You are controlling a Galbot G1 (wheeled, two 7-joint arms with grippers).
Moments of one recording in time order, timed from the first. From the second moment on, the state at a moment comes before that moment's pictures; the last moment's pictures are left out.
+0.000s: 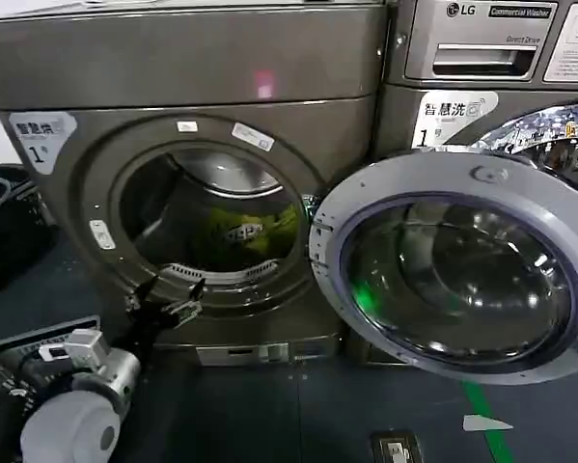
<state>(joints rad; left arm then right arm) 1.24 -1.31 -0.66 -2.27 -0.36 0.66 0.05 -1.92 0.84 2.70 1.77 1.03 -0.34 -0.08</state>
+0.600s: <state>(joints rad) 1.15 -1.30 -0.63 -2.19 -0.37 0.62 0.05 -1.97 0.84 2.75 1.78 0.94 -0.38 -0.10</state>
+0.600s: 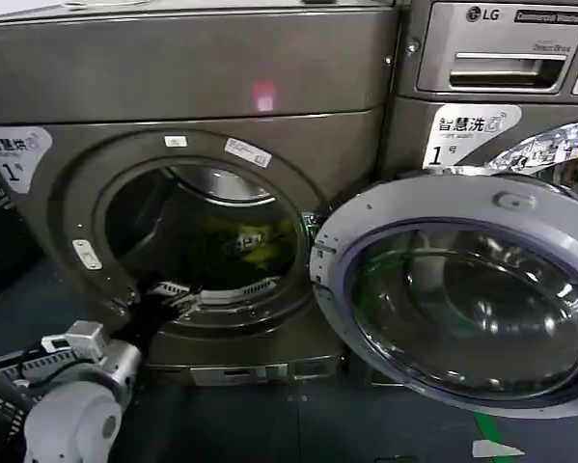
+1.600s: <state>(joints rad) 0.29 -1.23 -0.13 -1.13 -0.08 0.45 0.40 -1.99 0.81 2.77 1.76 0.94 -0.37 -0.13</state>
